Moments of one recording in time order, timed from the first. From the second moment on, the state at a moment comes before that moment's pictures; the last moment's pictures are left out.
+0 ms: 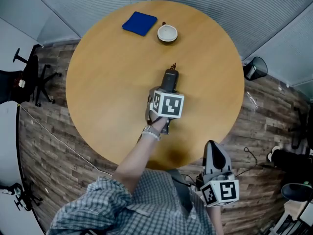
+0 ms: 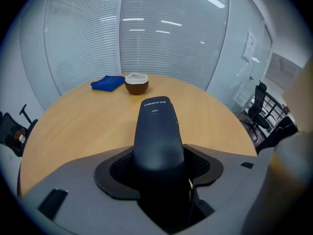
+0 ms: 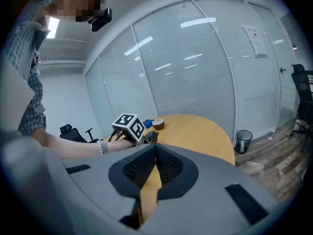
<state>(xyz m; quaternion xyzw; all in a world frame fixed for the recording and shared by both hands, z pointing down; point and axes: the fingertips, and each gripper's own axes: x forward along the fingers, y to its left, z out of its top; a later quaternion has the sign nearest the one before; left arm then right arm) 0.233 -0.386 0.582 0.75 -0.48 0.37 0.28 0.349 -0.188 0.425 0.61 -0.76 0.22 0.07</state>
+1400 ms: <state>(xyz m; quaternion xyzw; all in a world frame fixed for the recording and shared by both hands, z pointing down) 0.237 -0.398 0.584 0.78 -0.47 0.36 0.20 0.336 -0.166 0.417 0.62 -0.75 0.22 0.07</state>
